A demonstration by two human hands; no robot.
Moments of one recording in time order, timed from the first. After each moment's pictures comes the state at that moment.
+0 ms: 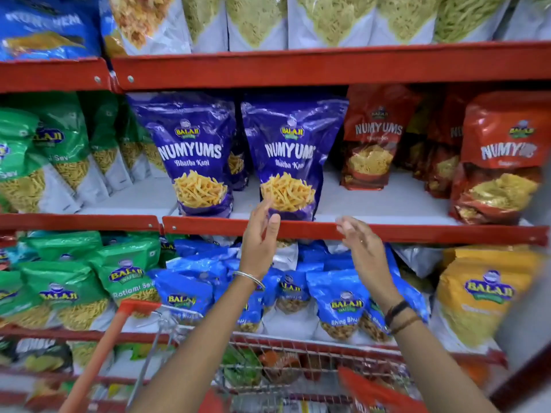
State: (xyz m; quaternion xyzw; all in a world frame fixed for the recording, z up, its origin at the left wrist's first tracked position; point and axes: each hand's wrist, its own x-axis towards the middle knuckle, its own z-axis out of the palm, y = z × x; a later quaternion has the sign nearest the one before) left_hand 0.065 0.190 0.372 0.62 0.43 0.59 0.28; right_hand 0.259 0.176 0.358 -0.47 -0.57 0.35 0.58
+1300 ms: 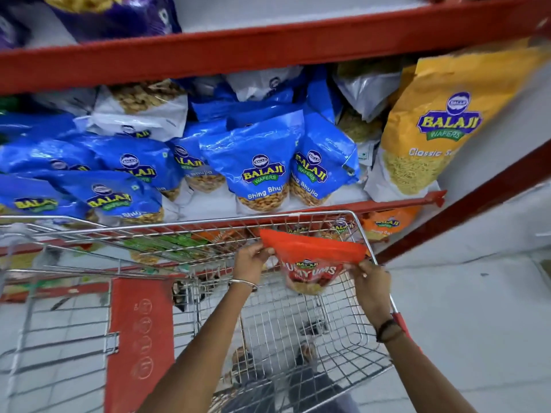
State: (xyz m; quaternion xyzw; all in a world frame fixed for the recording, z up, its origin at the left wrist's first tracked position) left_hand 0.196 0.121 0.048 0.49 0.60 0.35 0.52; right_hand 0.420 0.046 0.079 -0.79 -0.44 0.28 0.33
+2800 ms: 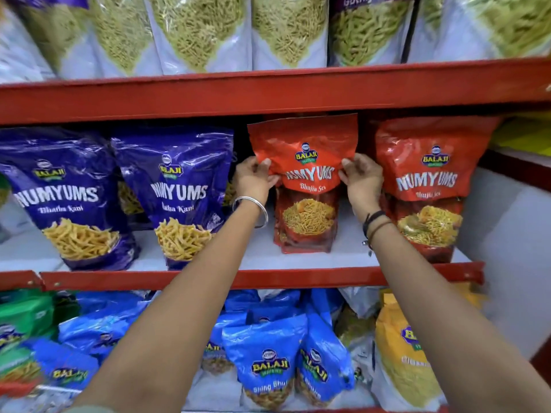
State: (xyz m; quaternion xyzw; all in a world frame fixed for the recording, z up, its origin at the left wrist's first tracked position) left_hand 0.255 0.369 0.492 0.46 0.40 0.69 0.39; right_hand 0.432 0.371 0.476 -0.40 -0.46 0.28 0.74
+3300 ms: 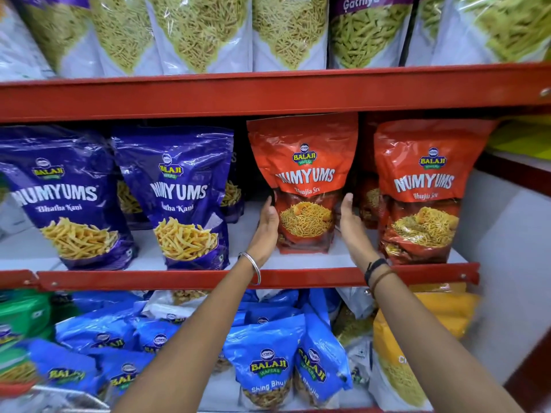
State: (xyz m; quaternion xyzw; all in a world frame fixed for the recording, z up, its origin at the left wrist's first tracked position) left_hand 0.249 0.343 0.395 0.63 0.49 0.46 0.38; right_hand 0.420 0.315 0.422 -0.59 -0.49 0.37 0.53
